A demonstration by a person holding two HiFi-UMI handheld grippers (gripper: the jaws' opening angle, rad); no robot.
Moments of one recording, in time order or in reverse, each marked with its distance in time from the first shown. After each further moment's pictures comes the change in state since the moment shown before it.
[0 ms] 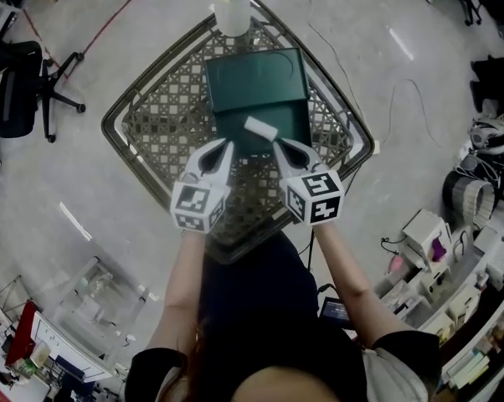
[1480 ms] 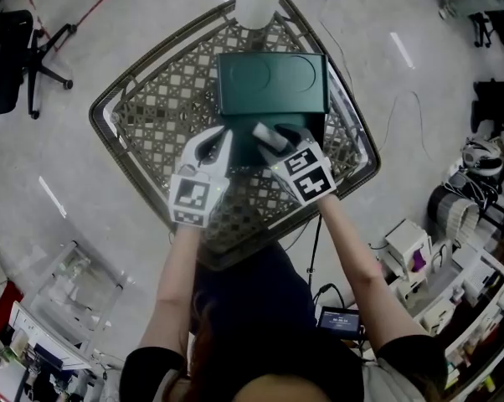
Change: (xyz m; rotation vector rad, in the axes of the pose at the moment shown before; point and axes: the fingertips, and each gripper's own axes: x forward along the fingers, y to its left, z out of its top) left arm 0.031 0.052 -0.008 0.026 -0.040 0.062; right arm 0.095 -0.003 -0.032 -0.395 0.391 0.156
